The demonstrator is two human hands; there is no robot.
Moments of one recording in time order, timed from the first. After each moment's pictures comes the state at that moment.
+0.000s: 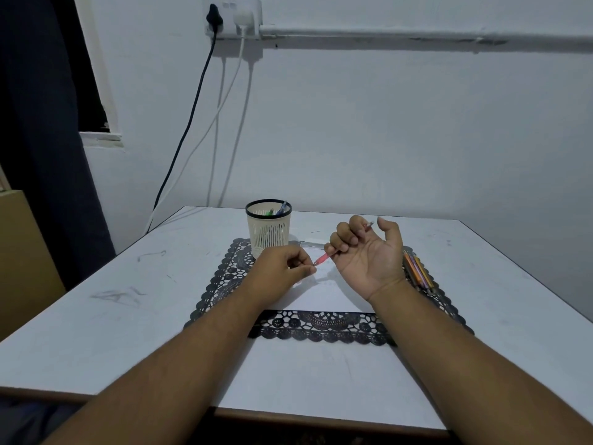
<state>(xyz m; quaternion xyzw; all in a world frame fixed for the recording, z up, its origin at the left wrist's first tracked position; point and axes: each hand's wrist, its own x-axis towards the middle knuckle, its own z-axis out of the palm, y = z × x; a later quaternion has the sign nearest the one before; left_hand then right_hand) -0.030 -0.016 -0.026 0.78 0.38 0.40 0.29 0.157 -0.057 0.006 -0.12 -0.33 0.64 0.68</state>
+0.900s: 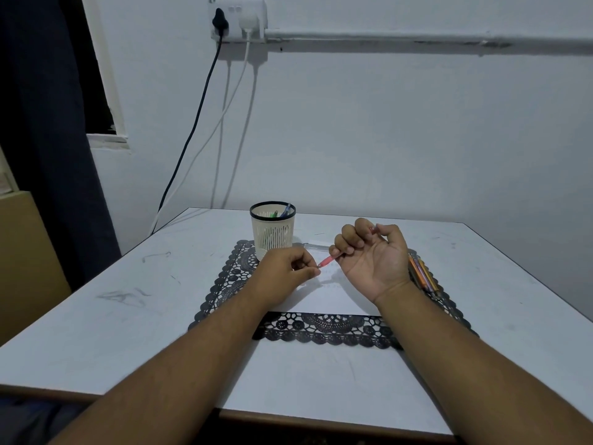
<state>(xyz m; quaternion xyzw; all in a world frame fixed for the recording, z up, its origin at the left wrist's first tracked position) -0.030 -0.015 -0.027 0.78 0.38 0.41 0.30 0.158 -0.056 0.007 -0.13 -0.34 0.63 0.68</state>
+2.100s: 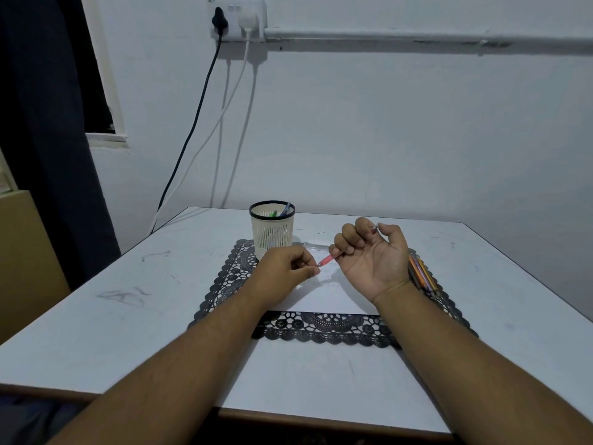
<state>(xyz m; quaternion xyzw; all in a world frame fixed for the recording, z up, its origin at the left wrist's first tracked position) -0.030 -0.016 -0.025 0.78 0.37 0.41 0.30 0.157 -0.057 0.005 -0.12 -0.34 0.63 0.68</state>
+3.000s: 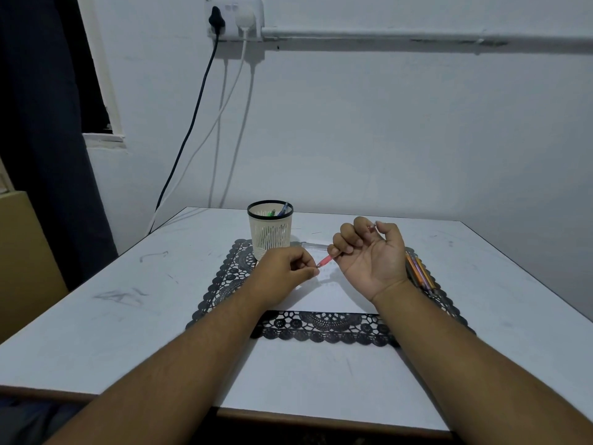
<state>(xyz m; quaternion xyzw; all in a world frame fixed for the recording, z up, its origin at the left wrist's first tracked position) -0.029 -0.015 -0.027 0.78 0.37 0.40 0.31 0.156 -0.058 0.008 -0.13 -0.34 0.63 0.68</state>
